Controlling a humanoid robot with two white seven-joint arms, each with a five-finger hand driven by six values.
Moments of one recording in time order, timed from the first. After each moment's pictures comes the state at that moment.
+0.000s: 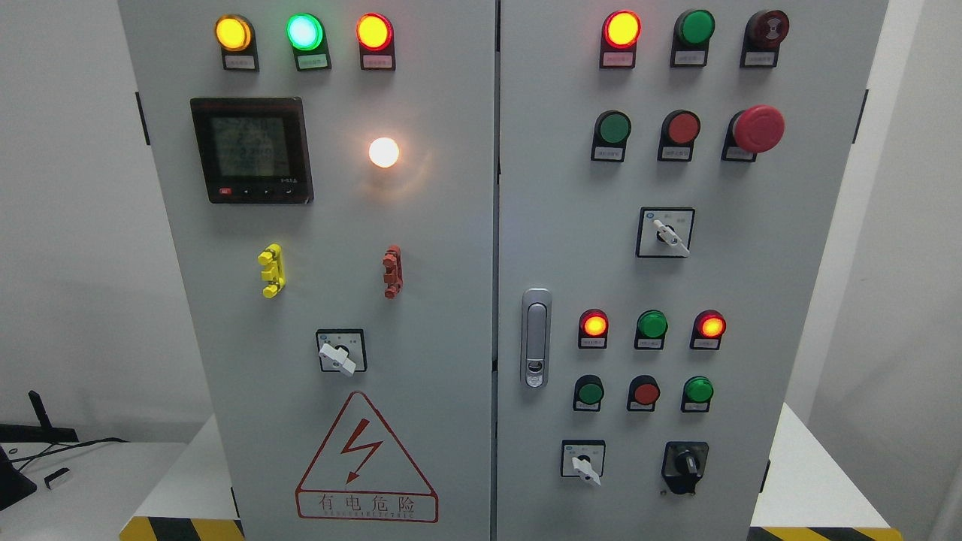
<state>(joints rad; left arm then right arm) -0.04 -0.09 0.10 0.08 0.00 -0.16 0.06 0.10 0.00 0.00 -0.16 -0.14 0.06 0.09</state>
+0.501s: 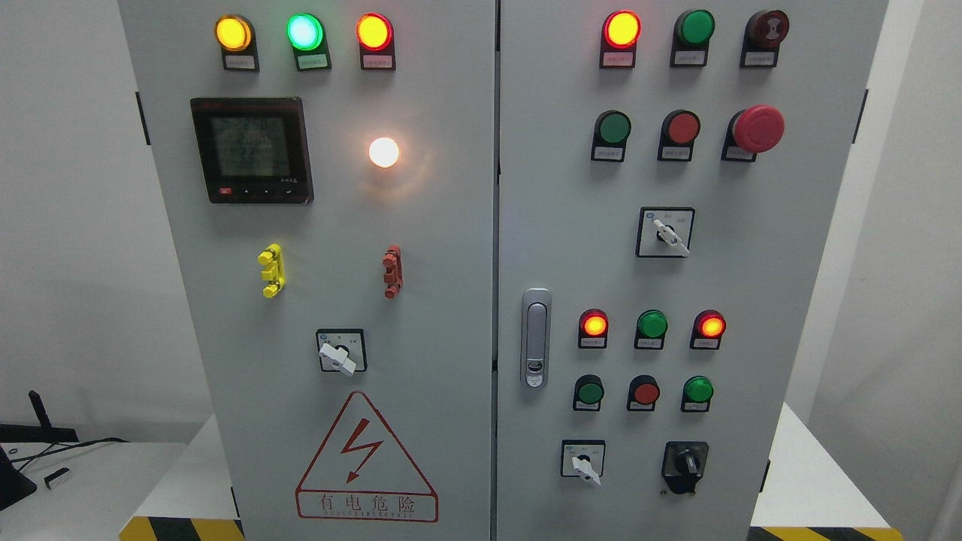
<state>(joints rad) -0.04 -0.09 0.10 0.08 0.00 -0.16 0.06 0.10 0.00 0.00 -0.16 -0.14 0.05 0.08</state>
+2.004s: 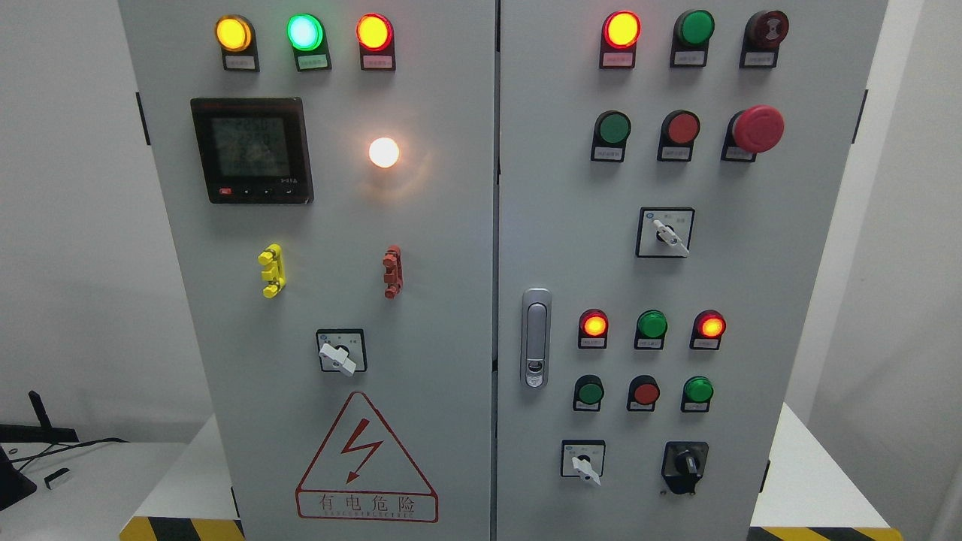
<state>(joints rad) -0.04 -0.09 0.10 0.08 0.00 -0.16 0.06 0.43 0.00 0.00 -0.68 -0.13 -0.54 0.02</state>
